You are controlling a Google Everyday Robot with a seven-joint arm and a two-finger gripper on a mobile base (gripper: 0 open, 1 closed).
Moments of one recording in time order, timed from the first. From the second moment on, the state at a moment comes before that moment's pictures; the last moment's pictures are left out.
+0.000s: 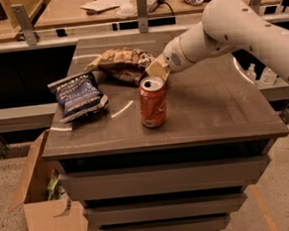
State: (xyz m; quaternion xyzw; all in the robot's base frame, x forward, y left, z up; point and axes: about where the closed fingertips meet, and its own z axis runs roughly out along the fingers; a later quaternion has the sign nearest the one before) arm 0.688 -0.043 0.872 -0.41 0.81 0.19 0.37
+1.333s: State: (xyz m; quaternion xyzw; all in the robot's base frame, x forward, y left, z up) arm 0.678 -0.044 0.913 -0.41 0.79 0.18 0.42
